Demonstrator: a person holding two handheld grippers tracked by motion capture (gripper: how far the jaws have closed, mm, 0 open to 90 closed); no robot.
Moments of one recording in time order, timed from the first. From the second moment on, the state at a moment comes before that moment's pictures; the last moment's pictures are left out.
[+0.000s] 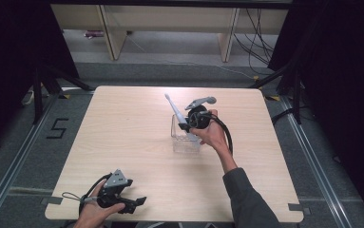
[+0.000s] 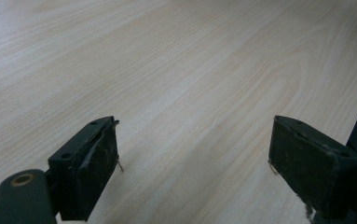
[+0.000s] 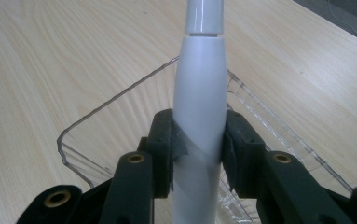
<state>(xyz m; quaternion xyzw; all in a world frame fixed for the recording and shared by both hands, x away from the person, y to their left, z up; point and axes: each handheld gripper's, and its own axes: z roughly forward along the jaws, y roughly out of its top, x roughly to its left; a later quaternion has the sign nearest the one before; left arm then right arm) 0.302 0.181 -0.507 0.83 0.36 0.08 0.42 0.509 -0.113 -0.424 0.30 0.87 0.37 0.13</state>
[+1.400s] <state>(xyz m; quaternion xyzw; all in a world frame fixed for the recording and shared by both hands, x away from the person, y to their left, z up) 0.301 0.180 -0.507 0.83 0.36 0.07 0.42 0.508 -0.109 -0.425 0.34 0.86 0.35 0.12</state>
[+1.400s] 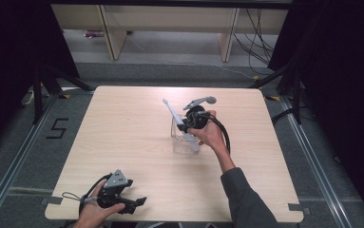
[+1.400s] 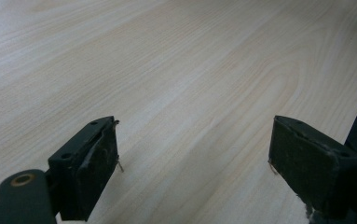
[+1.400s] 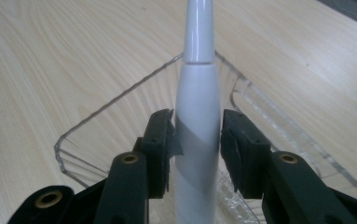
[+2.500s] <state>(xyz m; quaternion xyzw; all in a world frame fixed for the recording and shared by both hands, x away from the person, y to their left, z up) 0.302 0.180 -0.508 0.83 0.36 0.07 0.41 0.476 -0.141 -0.380 0.30 0.84 0.43 0.14</state>
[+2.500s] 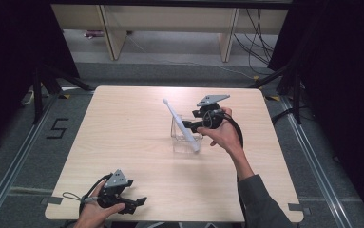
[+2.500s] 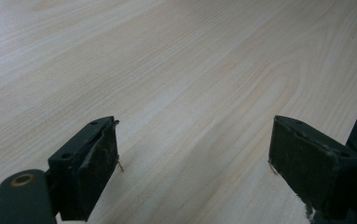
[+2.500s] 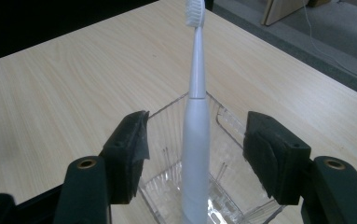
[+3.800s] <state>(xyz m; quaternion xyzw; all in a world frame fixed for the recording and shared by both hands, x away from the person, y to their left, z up) 0.301 0.181 -0.507 0.83 0.36 0.08 0.41 0.426 -0.173 -0.382 0.29 0.83 0.44 0.16</state>
